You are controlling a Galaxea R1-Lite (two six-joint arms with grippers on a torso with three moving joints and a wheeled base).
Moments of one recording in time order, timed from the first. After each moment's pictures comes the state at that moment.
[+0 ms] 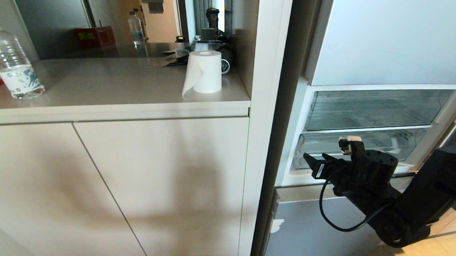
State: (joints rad) left arm 0.00 0.00 0.00 0.01 0.00 0.00; right arm 0.23 2.16 -0.67 -1.43 0.00 0.14
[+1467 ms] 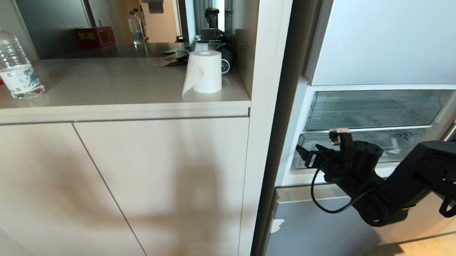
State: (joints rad) left arm 0.00 0.00 0.00 0.01 0.00 0.00; right arm 0.21 2.25 -0.89 -1.35 0.05 0.13
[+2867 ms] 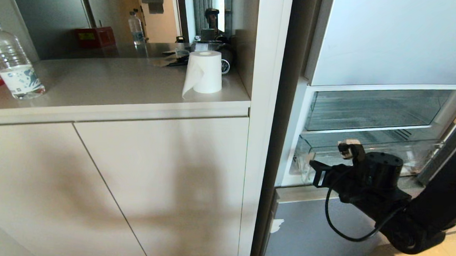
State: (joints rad) left arm 0.00 0.00 0.00 0.01 0.00 0.00; right arm 0.25 2.05 -0.58 -1.31 0.05 0.14
